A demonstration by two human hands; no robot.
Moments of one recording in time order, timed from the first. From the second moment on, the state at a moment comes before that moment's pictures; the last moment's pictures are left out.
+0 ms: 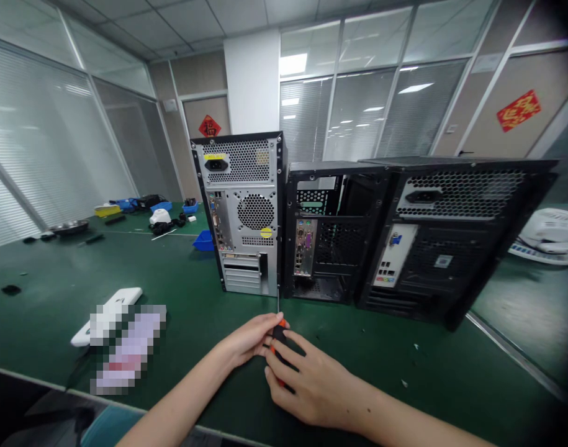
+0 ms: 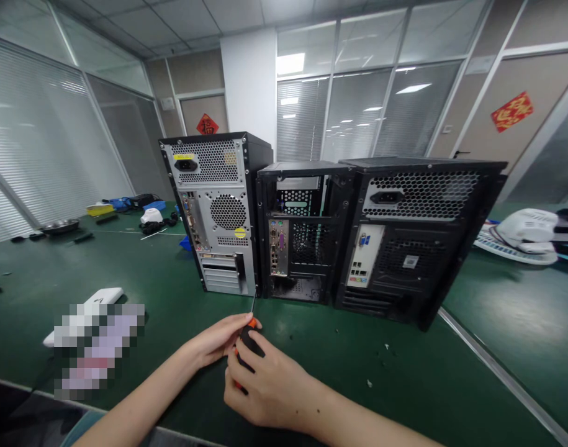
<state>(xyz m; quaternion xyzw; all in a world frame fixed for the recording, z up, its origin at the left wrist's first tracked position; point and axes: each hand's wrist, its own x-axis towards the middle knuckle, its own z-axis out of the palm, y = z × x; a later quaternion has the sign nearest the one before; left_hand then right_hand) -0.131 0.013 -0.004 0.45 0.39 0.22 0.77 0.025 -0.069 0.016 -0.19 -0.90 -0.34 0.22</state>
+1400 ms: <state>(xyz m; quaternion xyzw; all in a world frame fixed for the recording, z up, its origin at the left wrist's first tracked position) -0.130 0.009 0.004 0.43 0.34 0.22 0.81 0.022 -0.069 0.011 -0.22 -0.89 -0.32 0.23</state>
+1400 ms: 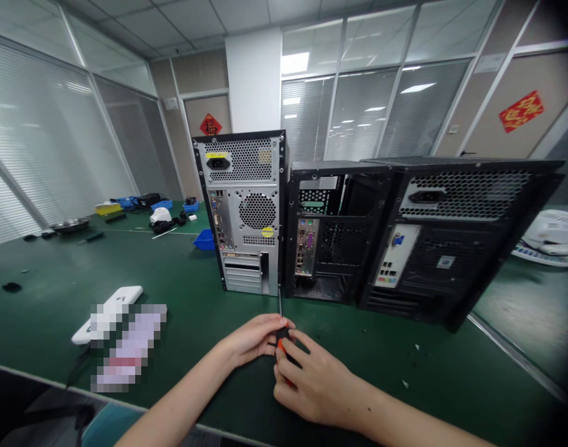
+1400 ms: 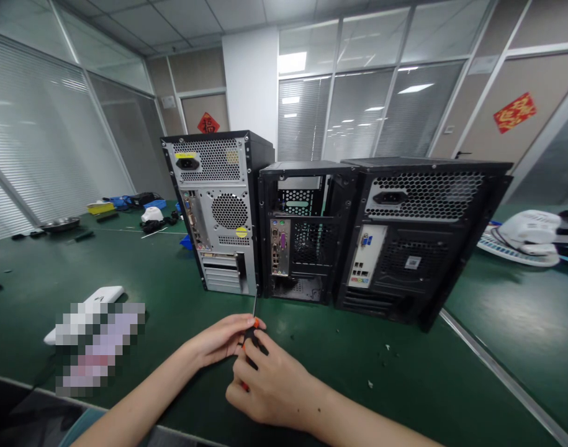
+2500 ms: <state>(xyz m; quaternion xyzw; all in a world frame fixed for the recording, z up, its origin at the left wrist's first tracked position) -0.134 0.010 0.005 0.40 0.31 0.21 0.84 0.022 -0.067 0.003 -0.23 -0.88 -0.32 0.25</state>
